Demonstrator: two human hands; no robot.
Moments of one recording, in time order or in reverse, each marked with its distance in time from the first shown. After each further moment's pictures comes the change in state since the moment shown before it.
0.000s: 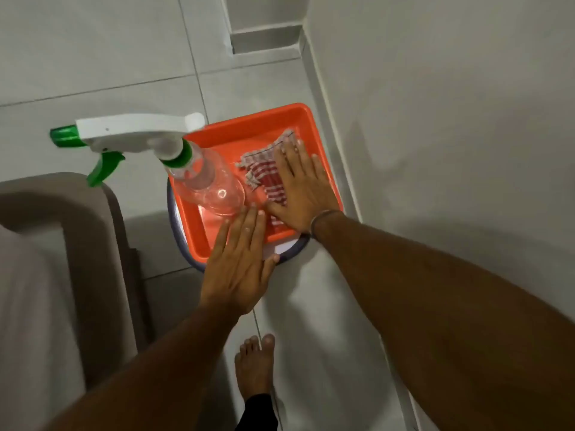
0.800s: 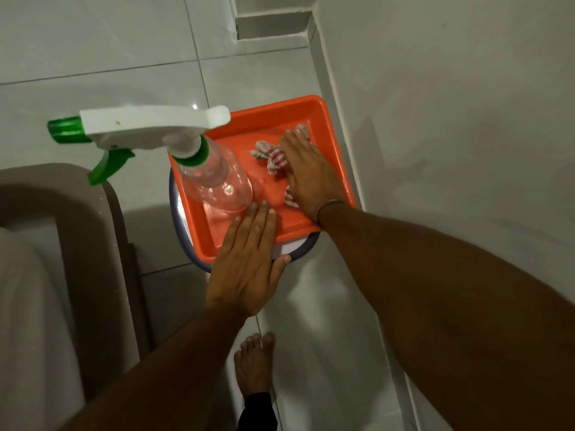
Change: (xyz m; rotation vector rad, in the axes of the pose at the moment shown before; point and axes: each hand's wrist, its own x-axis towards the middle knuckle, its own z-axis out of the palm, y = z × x) left_hand 0.004 -0.005 0.012 -0.006 -0.004 0.000; right_hand 0.028 -0.004 -0.009 0.231 -0.014 0.031
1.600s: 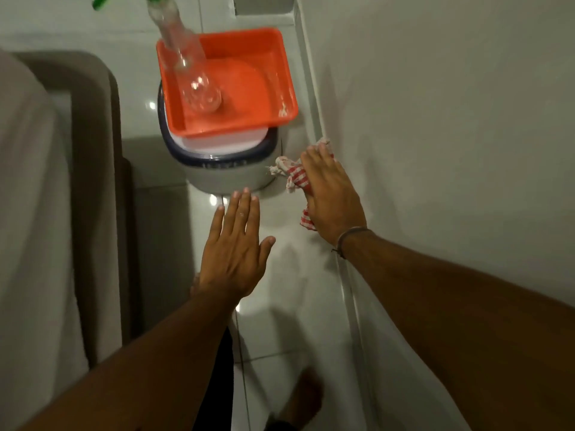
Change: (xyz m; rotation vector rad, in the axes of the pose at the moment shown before) left_hand -0.195 0.189 -0.019 0.127 -0.059 -0.179; right_hand -0.331 0.032 -0.041 -0.063 0.170 -0.104
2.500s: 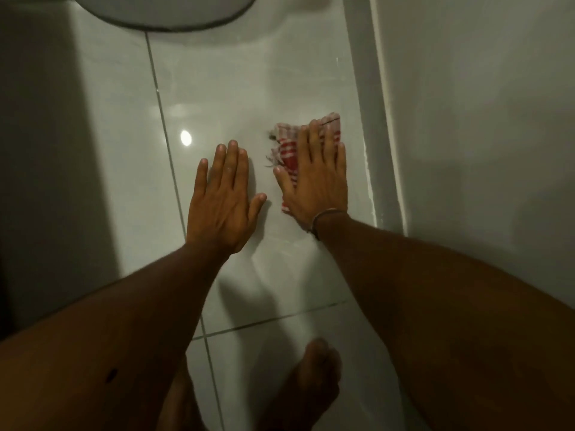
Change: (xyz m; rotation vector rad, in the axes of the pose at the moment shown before) left_hand -0.061 0.005 0.363 -0.067 -0.080 -0.001; right_hand -0.152 0.118 0.364 -0.195 -0.162 0.281
